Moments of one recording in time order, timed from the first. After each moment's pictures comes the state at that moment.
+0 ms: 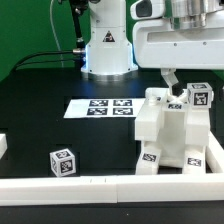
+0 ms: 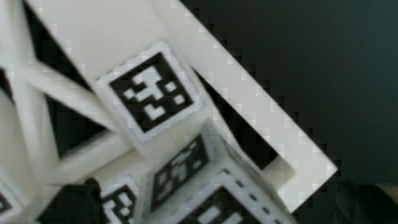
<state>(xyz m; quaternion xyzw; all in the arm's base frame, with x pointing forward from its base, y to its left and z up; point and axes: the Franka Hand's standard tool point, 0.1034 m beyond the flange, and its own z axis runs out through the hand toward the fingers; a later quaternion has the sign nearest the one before) 0.595 0.109 0.116 -0.95 0.31 0.00 0.07</state>
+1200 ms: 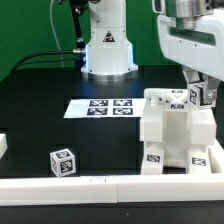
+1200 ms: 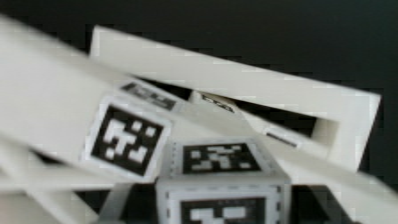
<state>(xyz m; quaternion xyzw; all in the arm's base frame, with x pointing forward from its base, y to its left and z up) 0.594 0.116 0.116 -0.74 0.67 0.03 0.05</state>
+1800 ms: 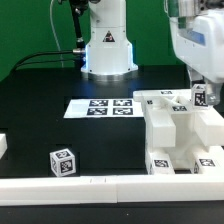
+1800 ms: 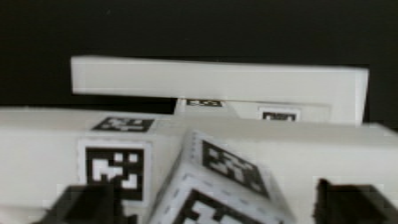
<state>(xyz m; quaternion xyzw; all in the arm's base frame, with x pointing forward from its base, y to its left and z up) 0.599 0.117 0.118 -0.78 0.62 0.02 0.06</state>
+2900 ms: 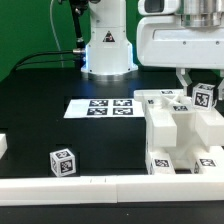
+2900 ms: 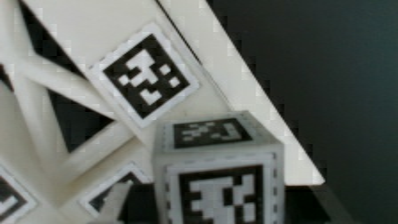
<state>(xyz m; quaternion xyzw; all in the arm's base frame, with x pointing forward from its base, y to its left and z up) 0.602 0.116 0.117 -0.95 0.32 -0.01 0.04</state>
